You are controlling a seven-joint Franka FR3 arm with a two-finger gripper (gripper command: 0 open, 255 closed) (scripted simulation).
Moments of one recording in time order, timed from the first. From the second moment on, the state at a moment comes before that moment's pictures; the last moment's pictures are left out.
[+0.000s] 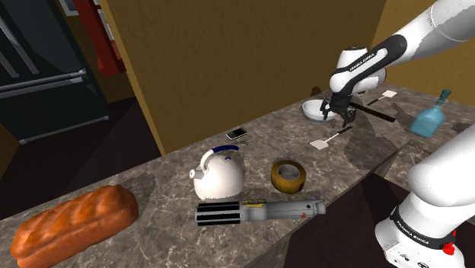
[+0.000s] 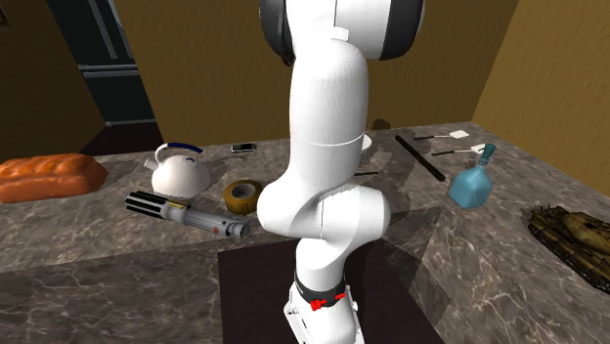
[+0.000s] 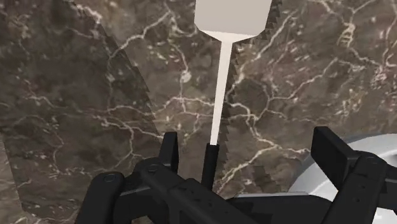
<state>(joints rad) -0.42 -0.11 -0.10 -2.49 -0.11 2.43 1.13</state>
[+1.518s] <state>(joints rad) -0.45 0.07 -0.12 -2.51 -0.10 2.61 1.23</state>
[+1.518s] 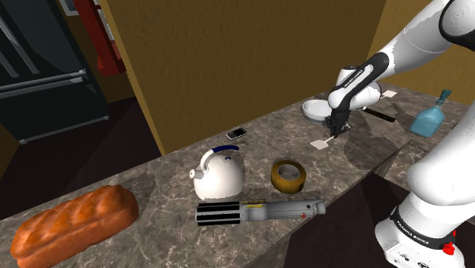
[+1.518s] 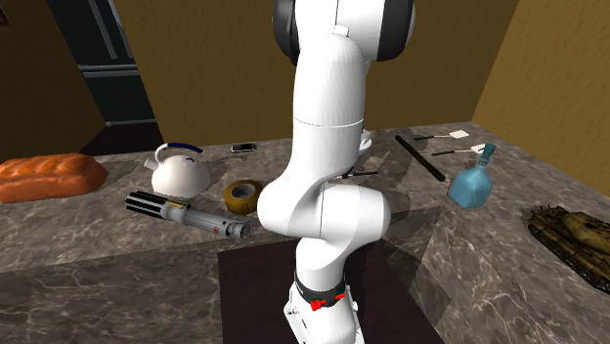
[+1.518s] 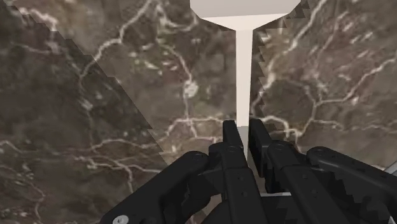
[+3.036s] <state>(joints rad) -0.44 -0.12 -0.11 -2.46 -0.11 2.37 1.22</state>
